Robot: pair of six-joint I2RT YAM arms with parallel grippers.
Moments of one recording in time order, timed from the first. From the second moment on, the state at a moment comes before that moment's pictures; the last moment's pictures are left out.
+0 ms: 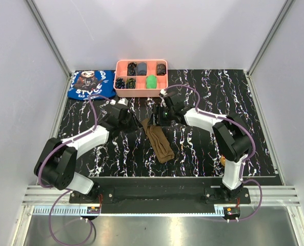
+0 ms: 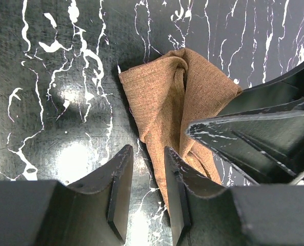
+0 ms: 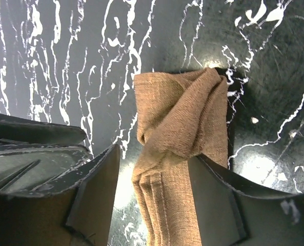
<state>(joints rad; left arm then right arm) -0.48 1.45 0.79 -0.08 0.07 -0.77 0.62 1.90 1.24 -0.12 -0.30 0.60</state>
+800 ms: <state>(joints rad) -0.54 1.65 1.01 -0.18 -0.03 -0.64 0.60 1.93 1.26 -0.10 -0.31 0.64</state>
